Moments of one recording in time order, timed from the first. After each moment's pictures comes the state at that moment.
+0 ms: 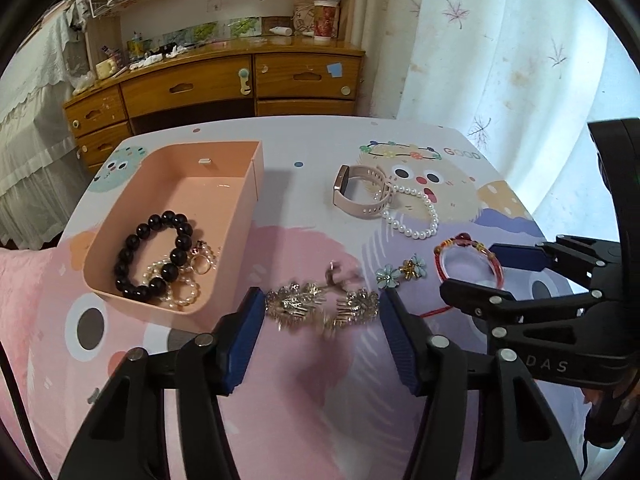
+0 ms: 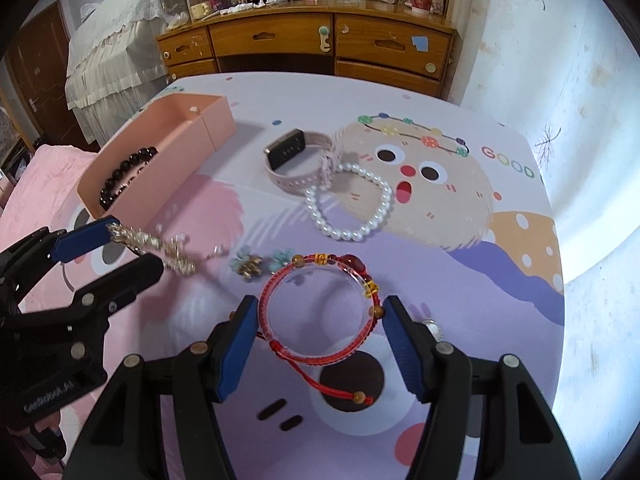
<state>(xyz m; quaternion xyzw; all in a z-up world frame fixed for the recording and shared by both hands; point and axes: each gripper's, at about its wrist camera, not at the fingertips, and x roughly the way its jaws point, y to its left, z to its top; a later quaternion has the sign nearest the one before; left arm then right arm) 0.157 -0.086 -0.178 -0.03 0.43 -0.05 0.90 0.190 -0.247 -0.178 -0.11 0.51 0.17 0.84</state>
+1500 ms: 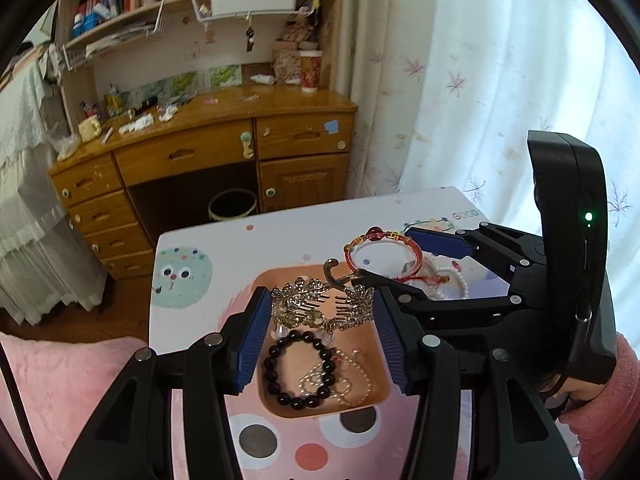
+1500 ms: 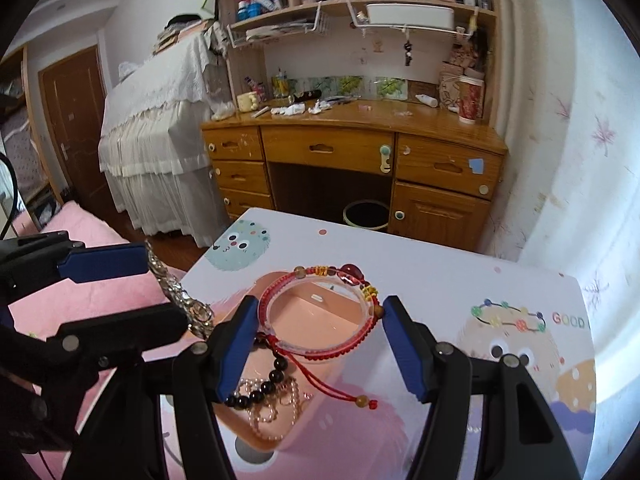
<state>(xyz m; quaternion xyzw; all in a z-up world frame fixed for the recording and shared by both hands) 0.207 0.062 -0.064 0.01 0.38 -0.13 0.91 0.235 -0.082 -0.095 -0.08 0.36 0.22 0.90</state>
